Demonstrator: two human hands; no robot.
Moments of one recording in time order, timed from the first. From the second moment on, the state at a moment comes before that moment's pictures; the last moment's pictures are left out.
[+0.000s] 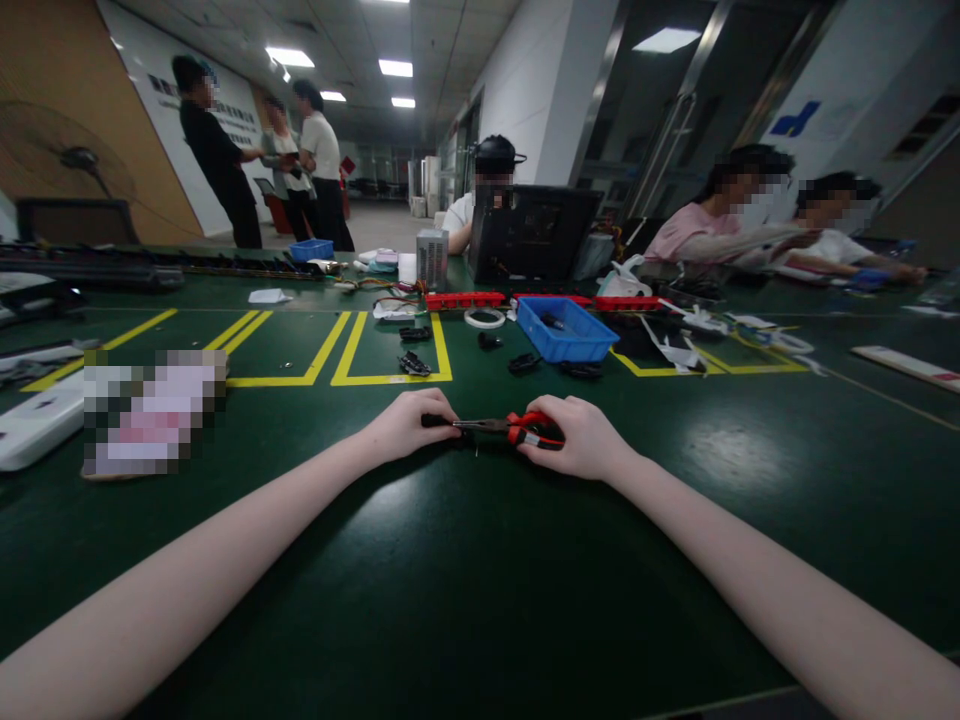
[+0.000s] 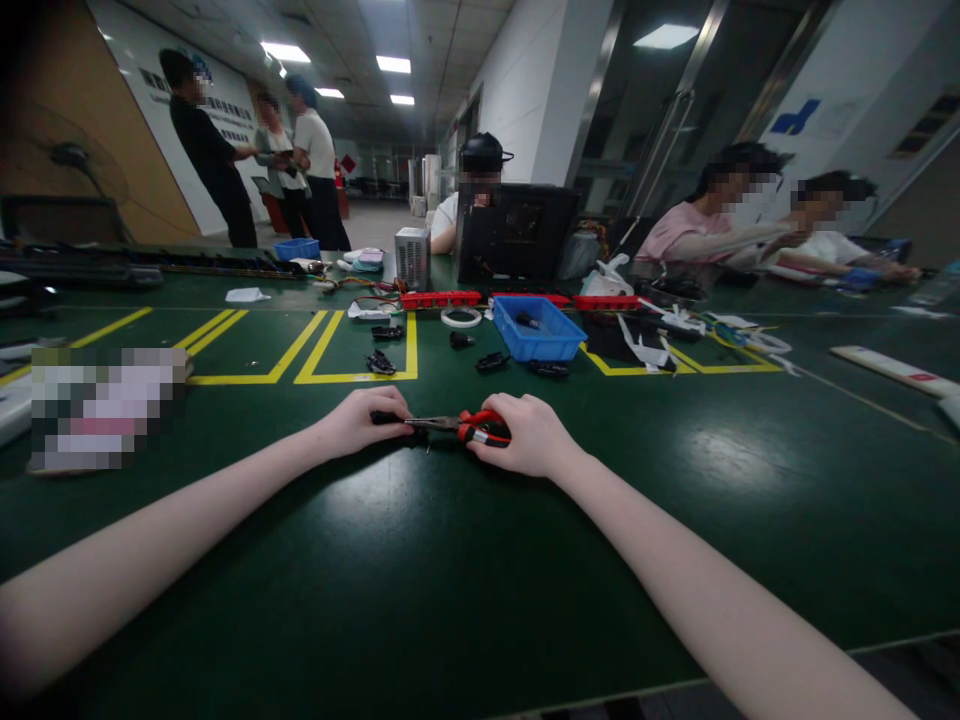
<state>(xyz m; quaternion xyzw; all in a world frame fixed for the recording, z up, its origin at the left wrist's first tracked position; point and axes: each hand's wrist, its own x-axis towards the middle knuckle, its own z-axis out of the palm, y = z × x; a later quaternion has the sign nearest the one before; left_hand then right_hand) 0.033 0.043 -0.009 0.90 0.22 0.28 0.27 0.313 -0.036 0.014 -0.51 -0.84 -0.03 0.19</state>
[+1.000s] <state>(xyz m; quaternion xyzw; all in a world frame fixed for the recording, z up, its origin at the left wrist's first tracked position) 0.033 0.030 -0.008 0.93 0.19 0.28 0.13 0.314 -0.033 0.014 -0.48 -0.86 -0.08 0.17</state>
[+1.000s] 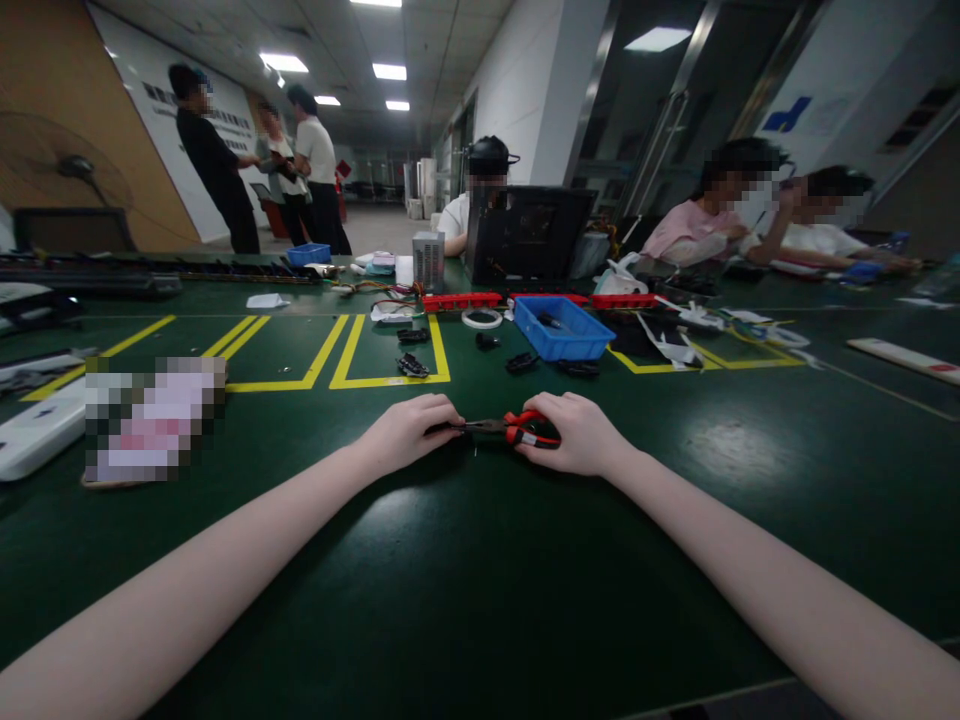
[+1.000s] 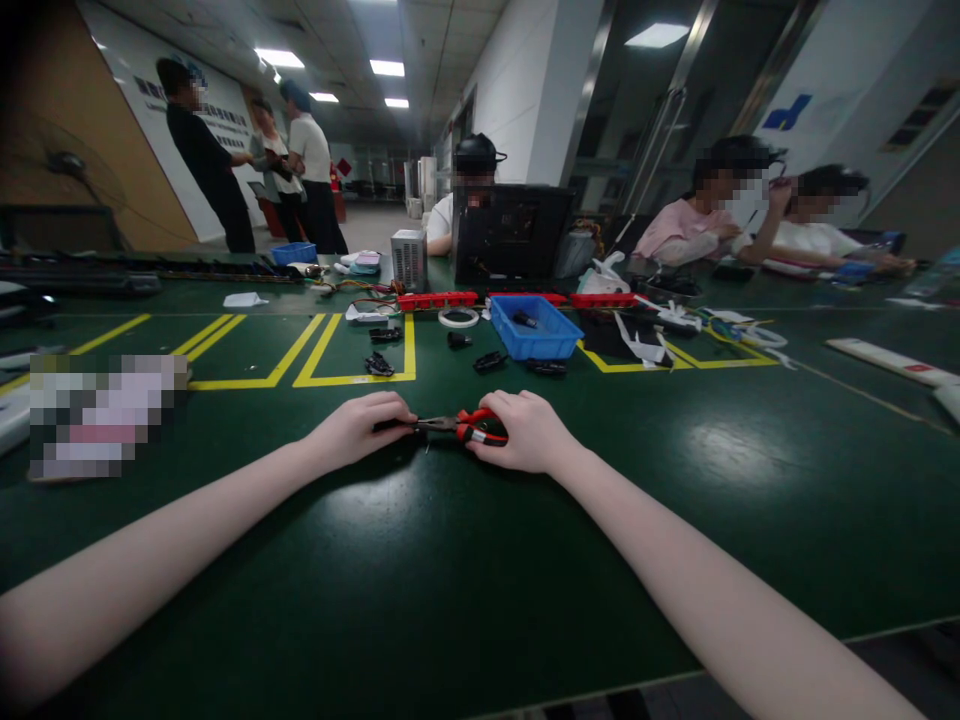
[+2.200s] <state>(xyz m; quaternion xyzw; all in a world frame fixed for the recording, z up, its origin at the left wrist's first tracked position) 0.034 0.028 0.000 0.93 0.20 0.24 0.20 0.337 -0.028 0.019 -0.40 -0.86 -0.23 0.23</state>
